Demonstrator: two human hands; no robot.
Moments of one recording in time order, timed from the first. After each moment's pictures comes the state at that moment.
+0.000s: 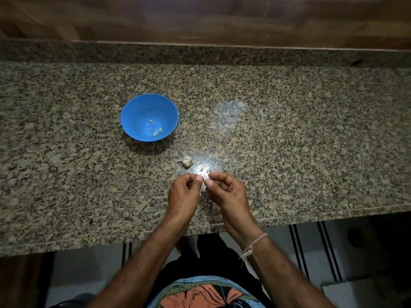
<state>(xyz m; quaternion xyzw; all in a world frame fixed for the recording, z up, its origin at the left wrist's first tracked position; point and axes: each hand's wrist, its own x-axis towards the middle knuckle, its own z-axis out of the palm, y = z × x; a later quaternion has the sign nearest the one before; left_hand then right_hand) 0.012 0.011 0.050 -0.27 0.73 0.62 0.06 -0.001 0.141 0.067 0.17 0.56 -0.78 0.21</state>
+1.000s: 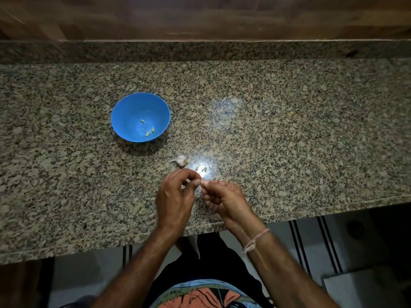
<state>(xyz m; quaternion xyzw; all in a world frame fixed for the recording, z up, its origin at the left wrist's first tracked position) 0.019 0.010 0.058 -0.15 0.87 0.46 -0.07 -0.010 0.151 0.065 0.24 0.55 -0.74 0.31</state>
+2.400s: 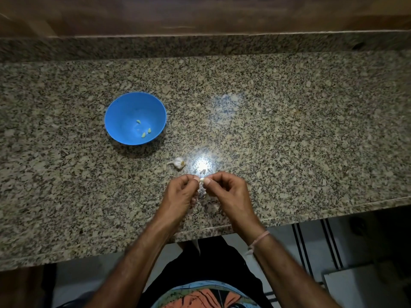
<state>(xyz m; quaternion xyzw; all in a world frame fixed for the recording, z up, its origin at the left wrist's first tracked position) -0.002 0.007 0.054 -0.24 0.66 0.70 0.16 -0.023 0.163 0.056 0.07 0.71 -0.68 0.19</state>
